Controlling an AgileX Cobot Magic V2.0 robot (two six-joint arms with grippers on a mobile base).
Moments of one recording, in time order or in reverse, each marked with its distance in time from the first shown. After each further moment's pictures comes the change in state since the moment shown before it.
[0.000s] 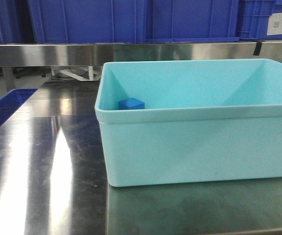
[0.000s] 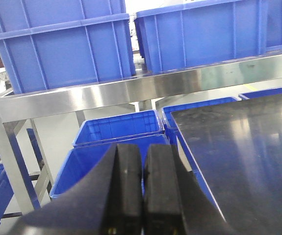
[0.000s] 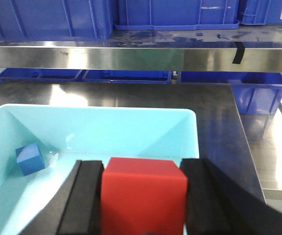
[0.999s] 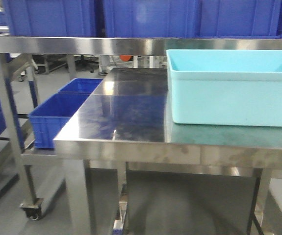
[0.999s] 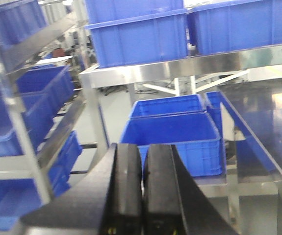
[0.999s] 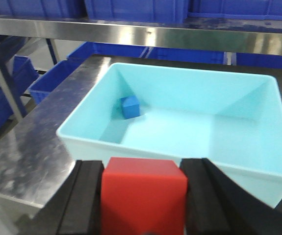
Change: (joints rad) left arm 0.000 0.000 0.000 0.000 0.000 0.000; right arm 0.000 -0.004 0.000 0.000 0.000 0.000
